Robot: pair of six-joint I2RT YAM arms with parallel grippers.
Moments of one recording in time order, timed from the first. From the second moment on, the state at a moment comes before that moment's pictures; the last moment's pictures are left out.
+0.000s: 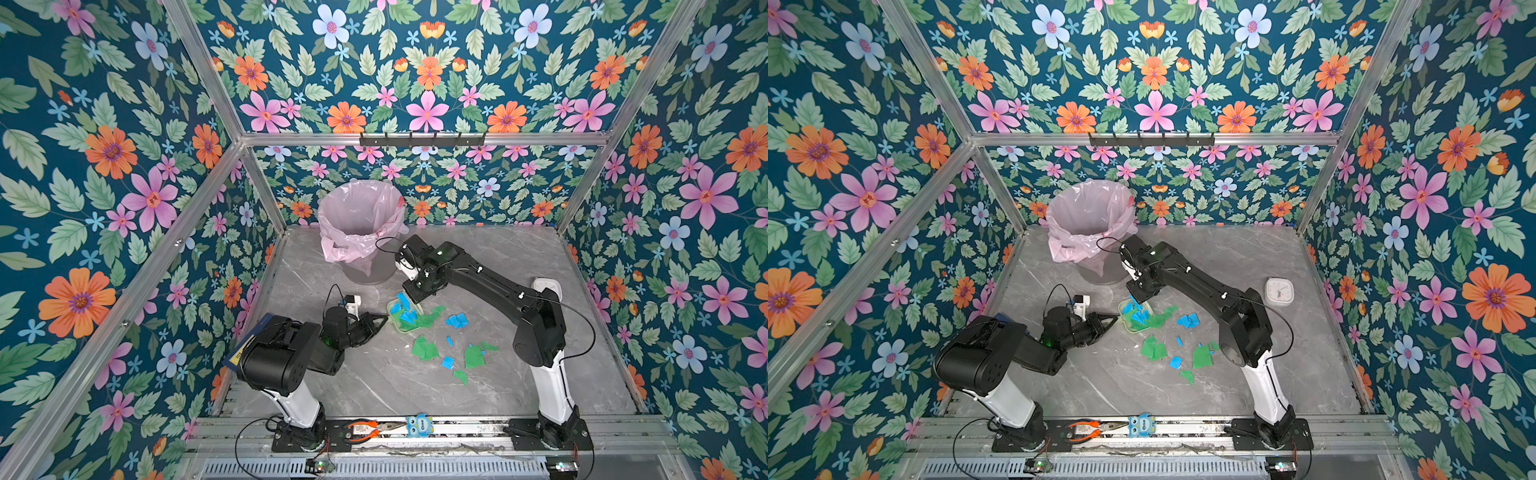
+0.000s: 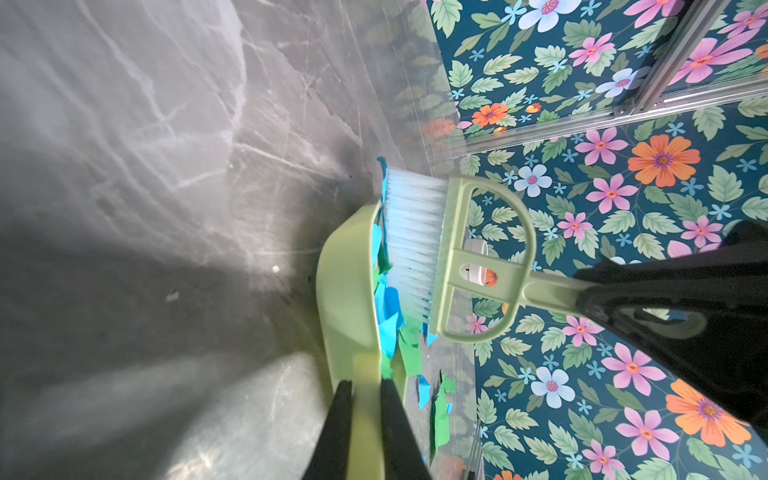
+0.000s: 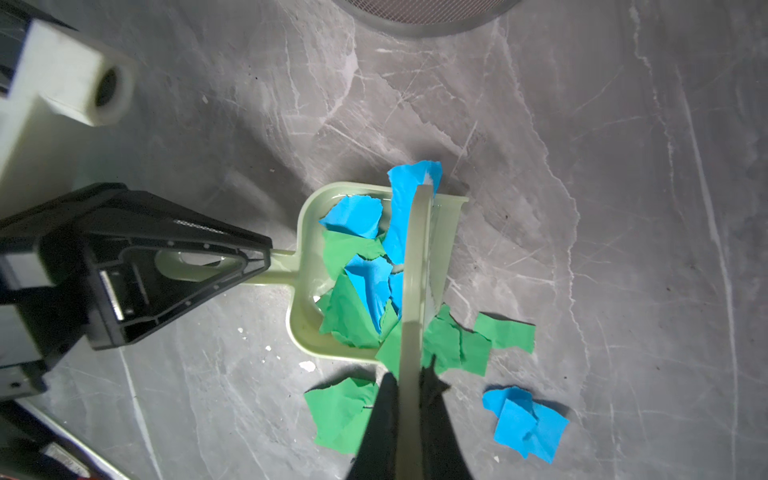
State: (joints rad) left arm -0.29 1.67 0.27 0.98 0.58 -1.01; right arm 0.77 2.08 1.98 -1.09 -0.02 0.12
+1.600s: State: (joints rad) left arm -0.30 1.56 0.27 1.30 0.70 -1.31; right arm 0.61 1.55 1.63 -0.96 0.09 0.27
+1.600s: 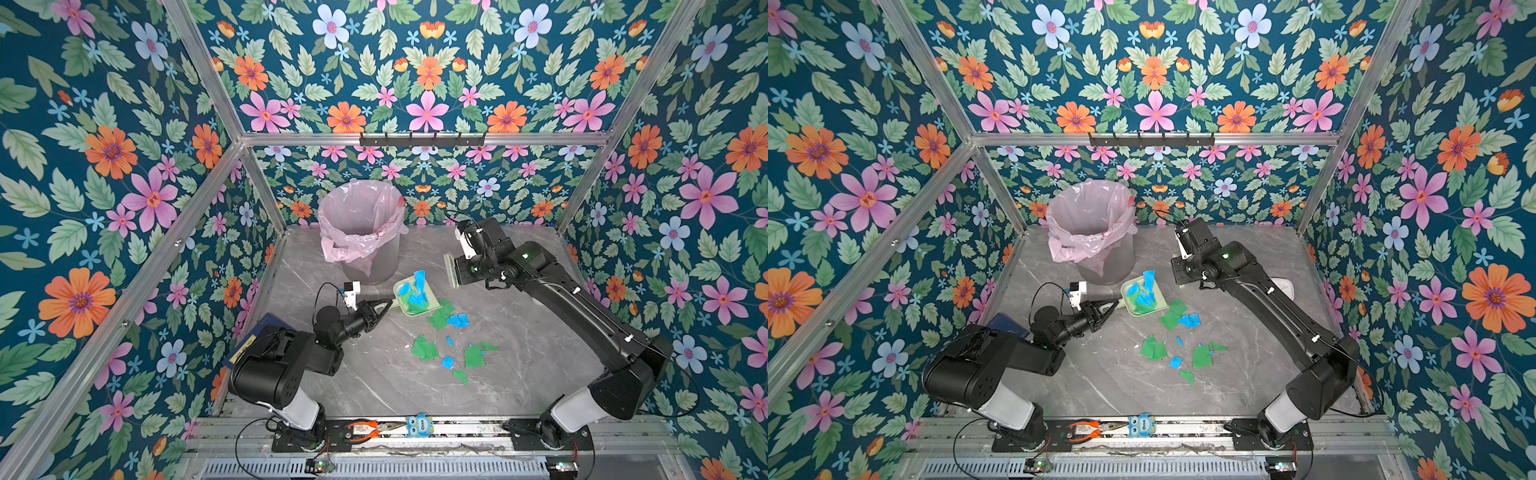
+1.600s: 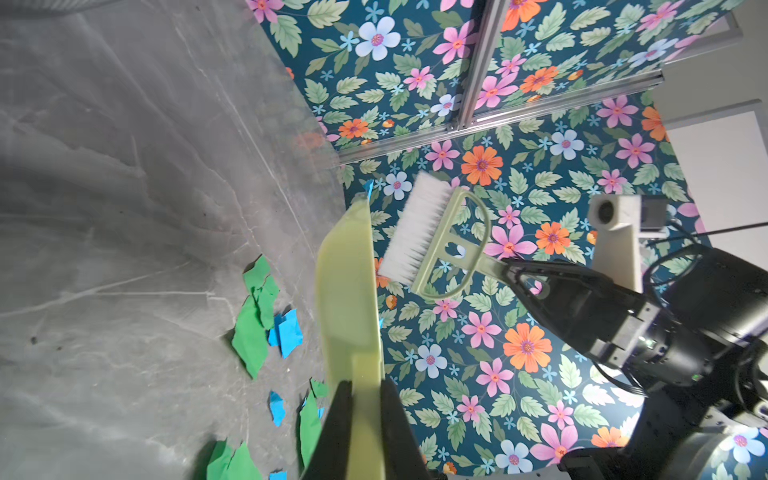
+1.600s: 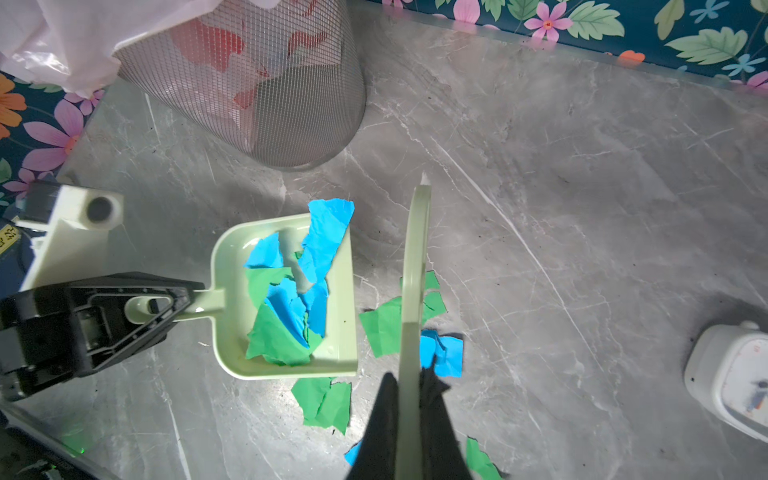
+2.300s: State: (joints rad) left arm -0.31 1.21 0.38 0.83 0.66 -1.29; right arm 0.57 1.45 1.53 -0.92 0.15 0.29
